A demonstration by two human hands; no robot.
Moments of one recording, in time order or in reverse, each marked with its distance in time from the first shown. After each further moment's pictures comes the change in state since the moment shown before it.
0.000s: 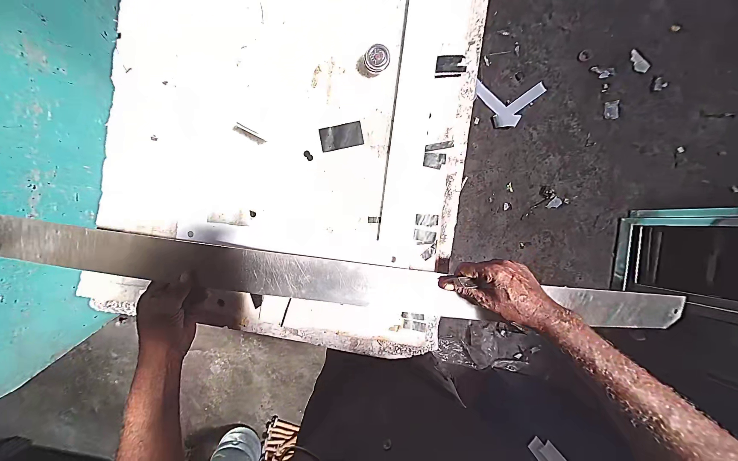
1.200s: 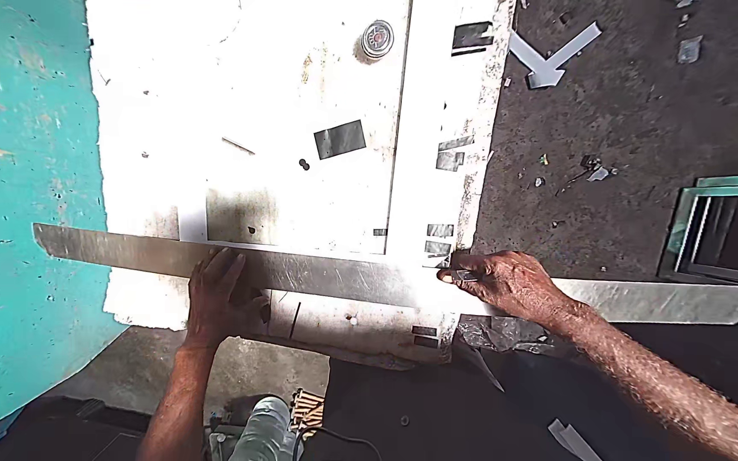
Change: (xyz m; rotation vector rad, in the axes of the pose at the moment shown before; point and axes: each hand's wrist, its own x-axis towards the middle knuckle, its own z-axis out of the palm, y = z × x) left_hand 0.039 -0.026 0.015 1.310 -0.443 0.852; right_hand 0.045 0.004 -0.004 -0.005 -0.089 0.023
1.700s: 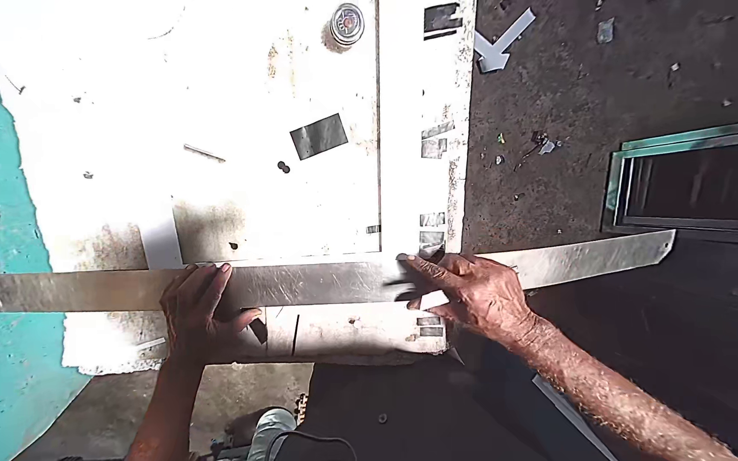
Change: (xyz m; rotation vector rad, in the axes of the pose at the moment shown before) left_hand 0.021 -0.022 0.008 -0.019 0.122 0.126; right_hand -0.013 -0.077 0.029 -0.173 0.396 -0.056
